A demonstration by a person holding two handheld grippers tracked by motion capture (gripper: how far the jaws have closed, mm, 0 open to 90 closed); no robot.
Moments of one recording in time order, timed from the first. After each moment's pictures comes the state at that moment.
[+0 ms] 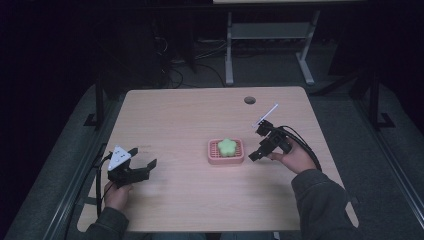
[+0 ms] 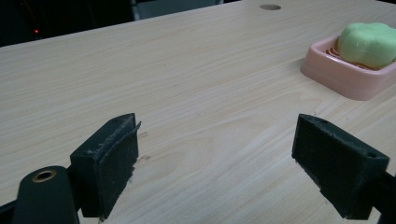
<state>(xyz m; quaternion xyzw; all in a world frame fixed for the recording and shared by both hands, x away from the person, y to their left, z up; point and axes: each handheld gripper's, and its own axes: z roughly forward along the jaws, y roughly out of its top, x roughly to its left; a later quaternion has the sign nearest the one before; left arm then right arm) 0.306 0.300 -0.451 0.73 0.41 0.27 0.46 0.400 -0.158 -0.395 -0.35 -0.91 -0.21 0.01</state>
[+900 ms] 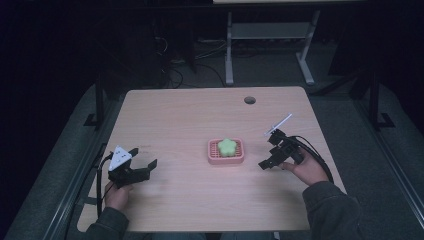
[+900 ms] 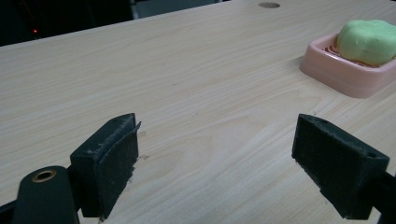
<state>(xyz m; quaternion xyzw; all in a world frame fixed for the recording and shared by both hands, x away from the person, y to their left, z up) 0.306 0.299 -0.451 0.74 0.41 0.27 0.46 0.374 -0.190 -0.407 -0.37 -0.90 -0.23 0.01</state>
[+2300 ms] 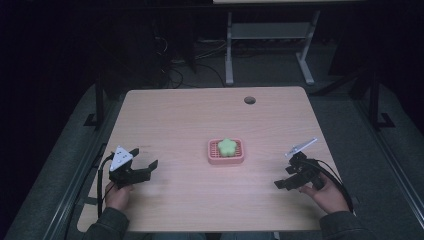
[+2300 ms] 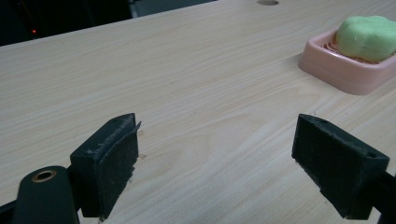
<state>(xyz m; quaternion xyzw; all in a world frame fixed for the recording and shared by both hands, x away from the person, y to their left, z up) 0.305 0.298 -0.452 0.74 0.40 0.27 0.46 0.313 -0.237 -0.434 -0.39 -0.88 -0.26 -0.01</state>
